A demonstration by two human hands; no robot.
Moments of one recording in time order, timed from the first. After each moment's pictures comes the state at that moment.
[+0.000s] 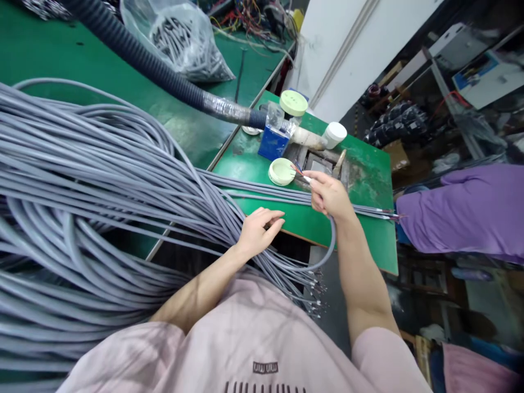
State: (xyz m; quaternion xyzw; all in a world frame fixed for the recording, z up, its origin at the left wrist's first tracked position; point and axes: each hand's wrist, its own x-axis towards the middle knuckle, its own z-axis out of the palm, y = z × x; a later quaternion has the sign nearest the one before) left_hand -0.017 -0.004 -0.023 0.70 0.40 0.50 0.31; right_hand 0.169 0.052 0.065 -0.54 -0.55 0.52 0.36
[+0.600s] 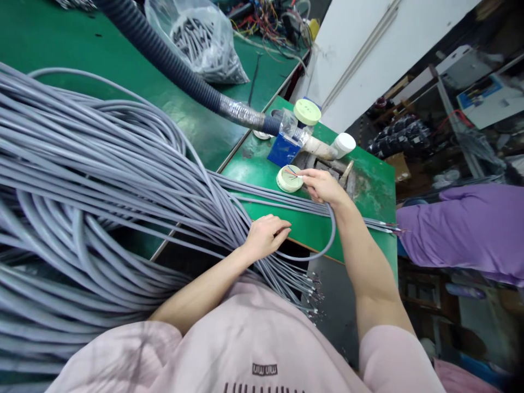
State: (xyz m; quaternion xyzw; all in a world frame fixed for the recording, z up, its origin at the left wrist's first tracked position) left_hand -0.018 0.004 -0.036 0.77 0.39 0.43 0.26; right_hand 0.151 0.112 0.066 -0.60 -0.57 0.52 0.22
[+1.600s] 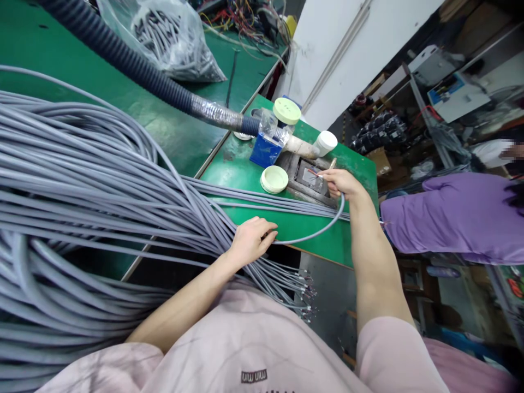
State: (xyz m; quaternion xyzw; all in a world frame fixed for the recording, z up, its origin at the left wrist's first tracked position) left_hand -0.018 0.008 -0.033 0.78 0.39 0.40 0.27; right_hand 0.264 0.140 0.066 -0.69 -0.47 0.50 0.23
